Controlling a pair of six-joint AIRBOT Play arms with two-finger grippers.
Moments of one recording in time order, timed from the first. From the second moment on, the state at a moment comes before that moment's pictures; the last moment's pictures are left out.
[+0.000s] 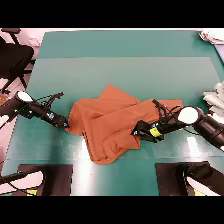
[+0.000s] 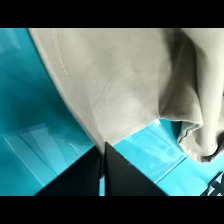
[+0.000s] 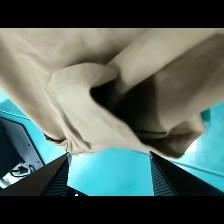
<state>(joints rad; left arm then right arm) 0.11 -1.31 0.80 0.97 -1.31 -0.94 0.45 -0.91 0.66 -0.94 1.14 2.06</state>
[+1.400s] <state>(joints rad) 0.11 -1.31 0.85 0.85 -1.42 -0.94 0.46 -0.87 0.56 -1.09 0.81 2.20</state>
